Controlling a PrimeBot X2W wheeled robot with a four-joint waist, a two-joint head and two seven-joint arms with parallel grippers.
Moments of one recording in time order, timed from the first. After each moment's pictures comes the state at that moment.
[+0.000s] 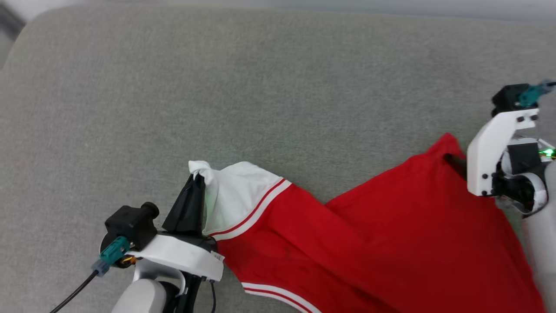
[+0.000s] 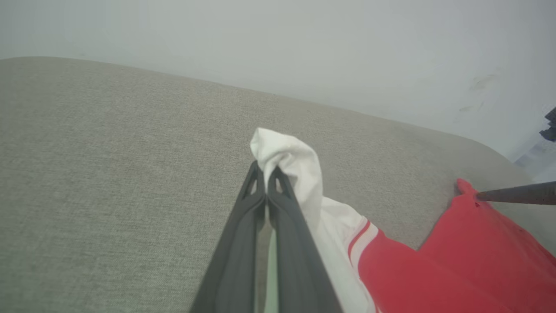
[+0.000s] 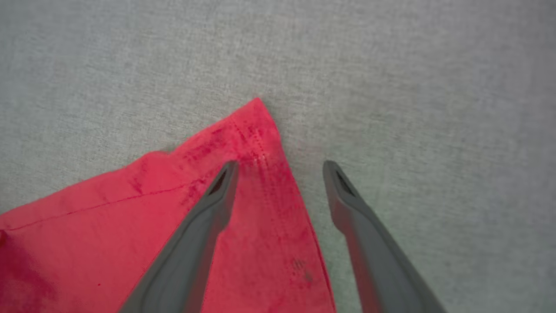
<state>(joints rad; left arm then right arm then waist) -0.15 0.26 -0.33 0.00 -0.54 0.06 -0.17 -0.61 -0.30 0.07 0.42 0.36 0.13 0.85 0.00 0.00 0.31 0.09</state>
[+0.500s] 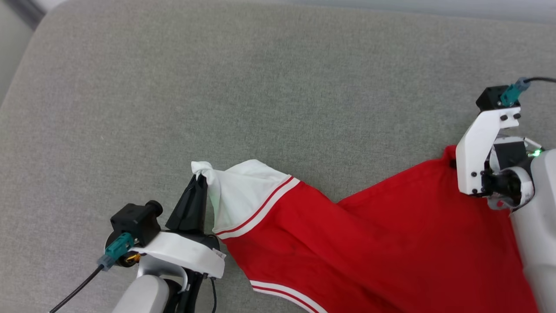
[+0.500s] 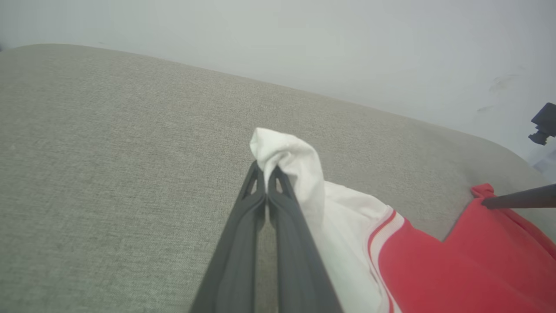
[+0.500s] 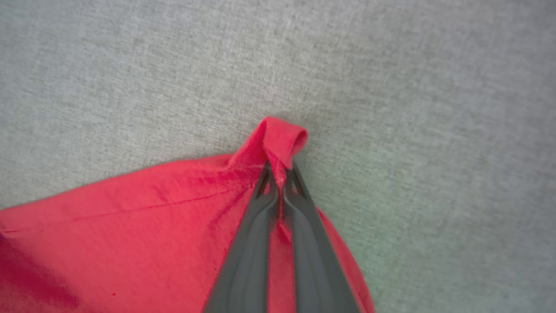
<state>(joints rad) -0.19 0.24 -0.34 0.08 -0.55 0.04 -0.21 -0.68 -0.27 0.12 0.52 0.33 0.13 0.97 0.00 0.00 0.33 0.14</state>
